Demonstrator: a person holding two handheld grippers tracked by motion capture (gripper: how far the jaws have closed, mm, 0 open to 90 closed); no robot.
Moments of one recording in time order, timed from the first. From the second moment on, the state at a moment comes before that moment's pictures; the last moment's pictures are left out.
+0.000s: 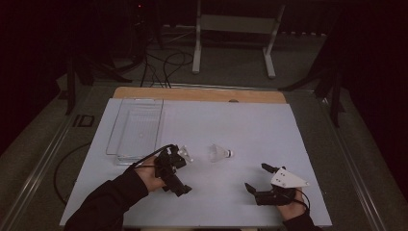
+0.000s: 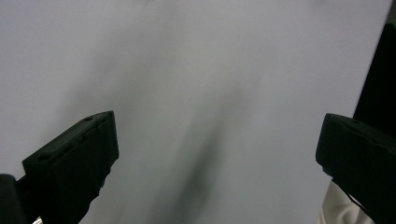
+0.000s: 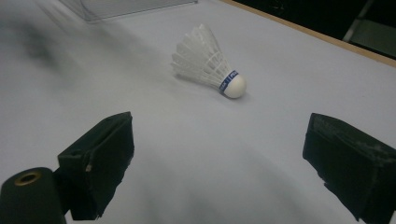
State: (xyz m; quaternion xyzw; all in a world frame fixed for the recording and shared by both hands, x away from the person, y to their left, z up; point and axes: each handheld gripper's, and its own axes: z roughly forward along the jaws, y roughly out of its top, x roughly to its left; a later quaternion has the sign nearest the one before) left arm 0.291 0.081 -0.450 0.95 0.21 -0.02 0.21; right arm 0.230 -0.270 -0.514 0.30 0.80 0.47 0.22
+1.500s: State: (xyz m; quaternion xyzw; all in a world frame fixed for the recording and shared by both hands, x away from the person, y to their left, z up) left arm 0.332 0.011 -0.456 0.96 0.22 -0.04 0.15; right arm 0.231 -0.271 -0.515 0.30 0.80 0.47 0.22
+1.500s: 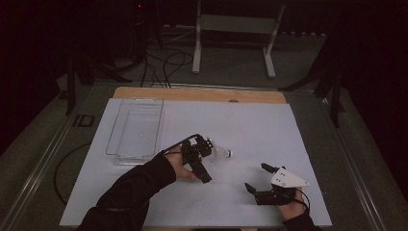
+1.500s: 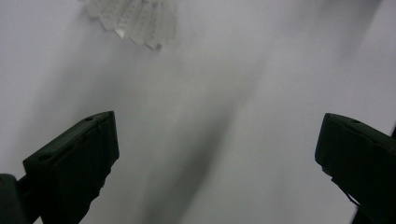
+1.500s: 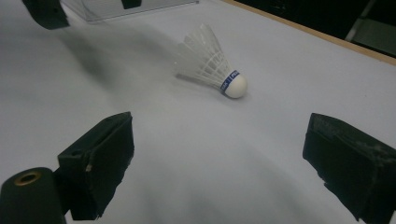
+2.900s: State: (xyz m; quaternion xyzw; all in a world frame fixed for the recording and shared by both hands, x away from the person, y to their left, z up) left arm 0.368 -0.021 -0.479 0.97 0.18 -0.02 0.18; right arm 0.233 -0.269 -0.515 0.30 0.80 0.48 0.21
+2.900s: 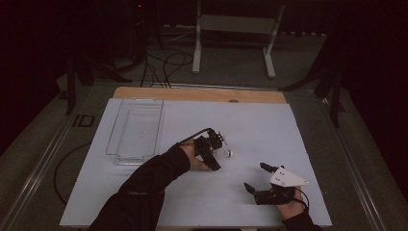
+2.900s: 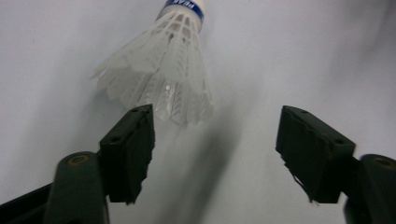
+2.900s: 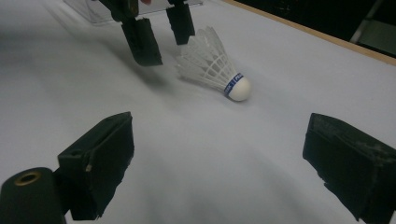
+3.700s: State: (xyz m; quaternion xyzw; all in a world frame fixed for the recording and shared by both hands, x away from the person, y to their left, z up) left arm 0.379 -0.044 -0.498 0.97 0.18 0.00 0.17; right arm 0.234 -0.270 -0.514 0.30 0.80 0.48 0.21
